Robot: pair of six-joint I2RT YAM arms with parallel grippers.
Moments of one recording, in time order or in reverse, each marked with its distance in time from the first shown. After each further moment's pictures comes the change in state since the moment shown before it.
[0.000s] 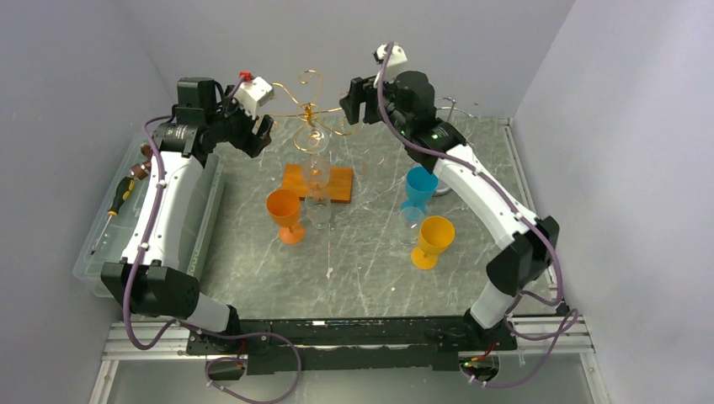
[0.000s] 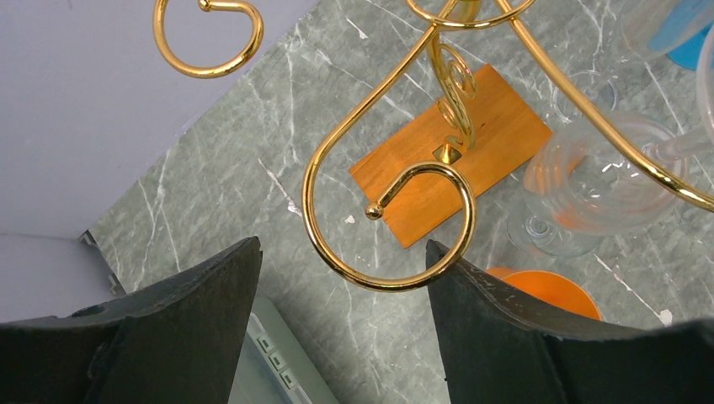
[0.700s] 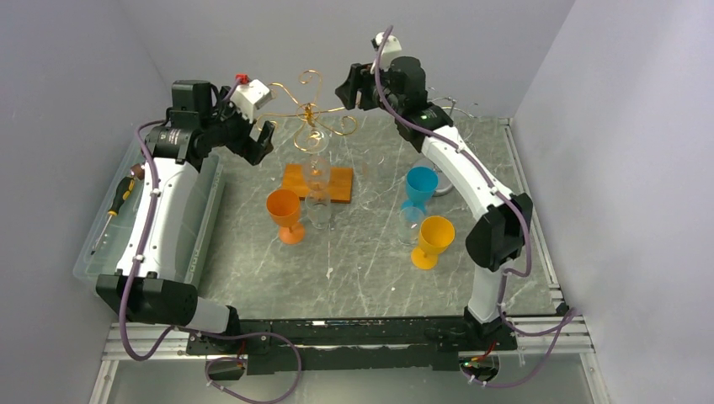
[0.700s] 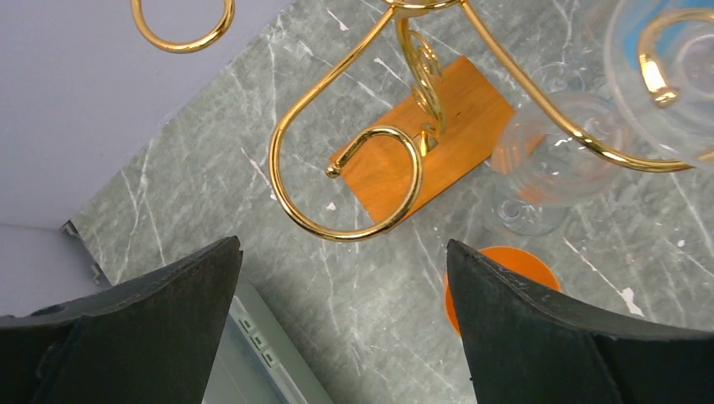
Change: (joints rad) left arm -0.003 -0.045 -0.003 -0.056 0.010 -0.009; right arm -0.091 0.234 0.205 -0.014 -0.150 0.098
